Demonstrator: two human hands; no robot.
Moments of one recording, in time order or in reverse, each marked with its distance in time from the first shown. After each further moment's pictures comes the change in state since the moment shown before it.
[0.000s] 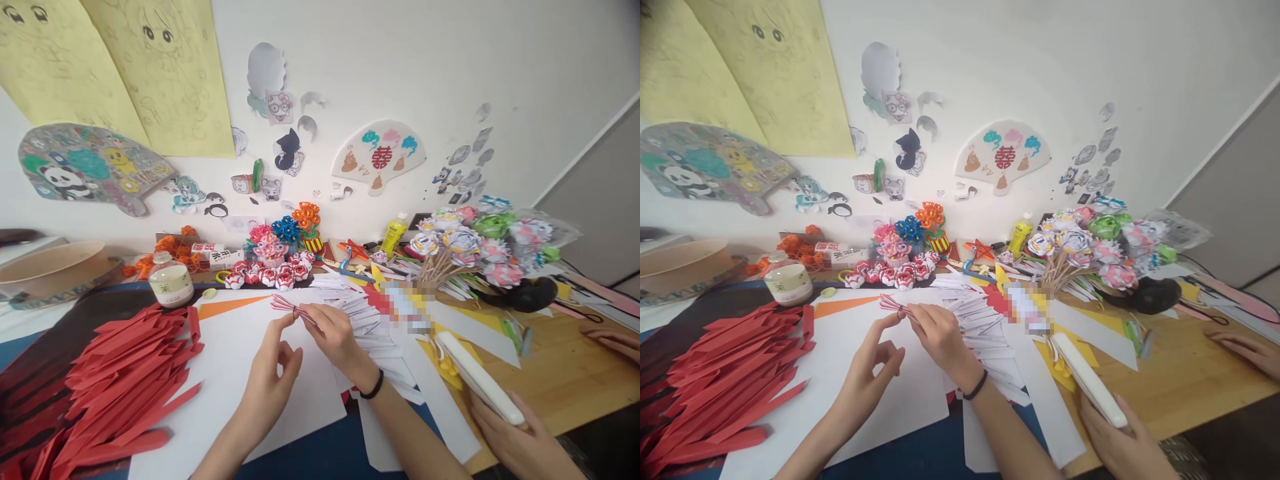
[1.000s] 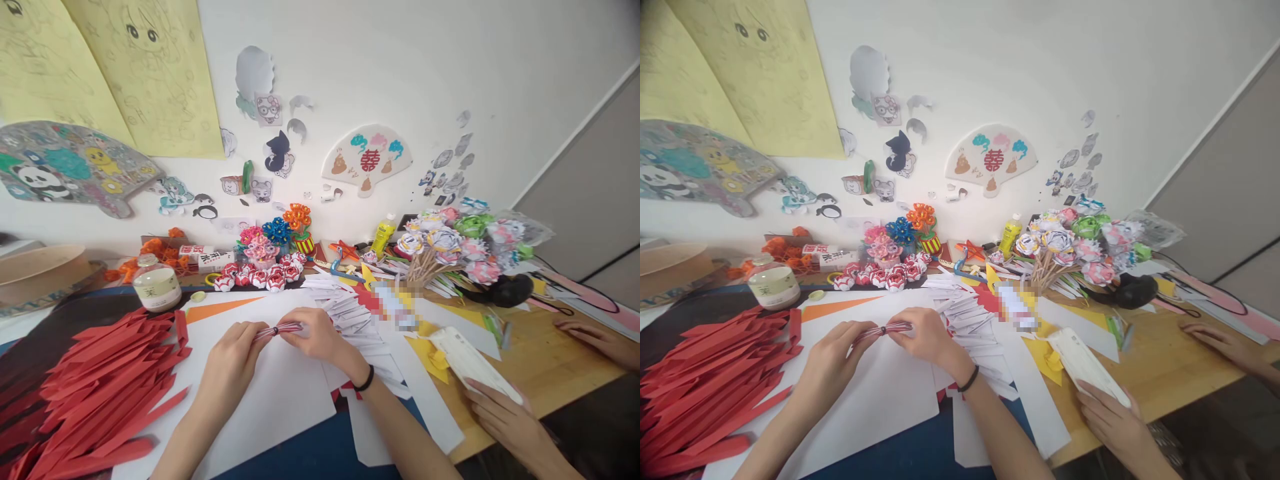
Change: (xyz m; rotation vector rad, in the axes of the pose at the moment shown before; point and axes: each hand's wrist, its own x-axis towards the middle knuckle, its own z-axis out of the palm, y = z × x) left_hand 0.017 -0.032 -0.043 0.773 0.069 0.284; right_hand 0.013 -0.001 -0.004 0.416 -0.406 0.304
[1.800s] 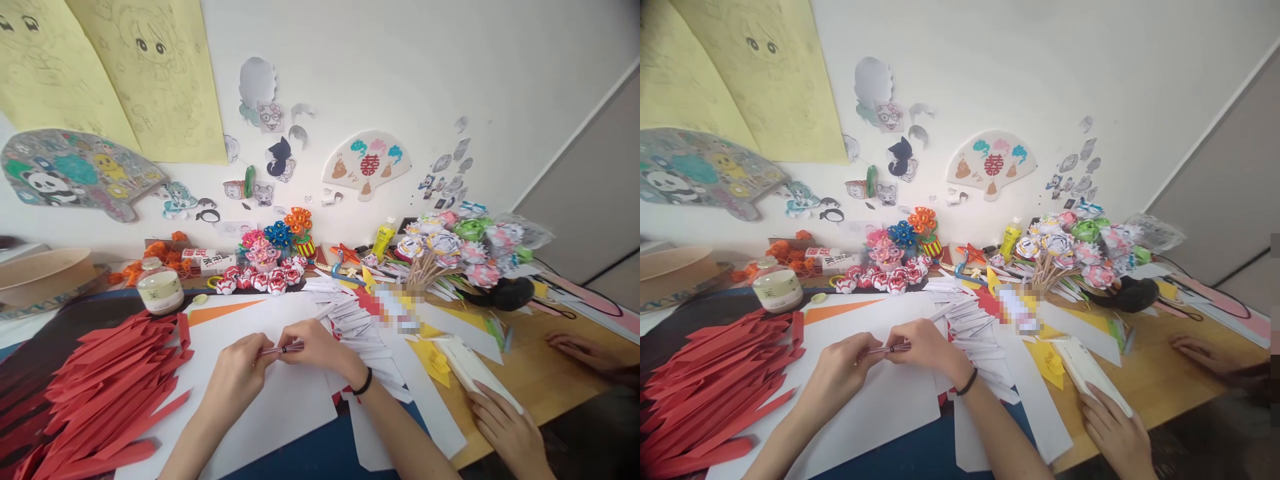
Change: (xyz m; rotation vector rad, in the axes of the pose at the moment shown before) left_hand -0.003 0.005 0.002 -0.035 -0.150 -0.112; right_hand -0.005 0.001 0.004 -0.054 -0.199 0.037
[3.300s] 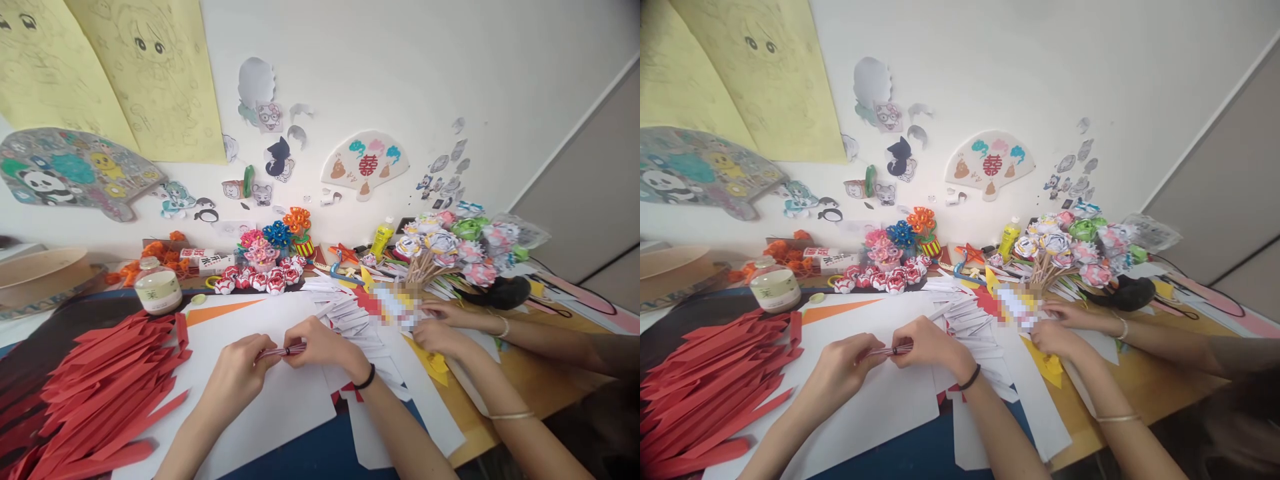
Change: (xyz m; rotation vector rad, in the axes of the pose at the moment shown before) left_hand 0.000 0.009 -0.008 -0.040 -0.036 0.081; right_hand -0.001 0.004 -0.007 0.068 -0.126 0.023
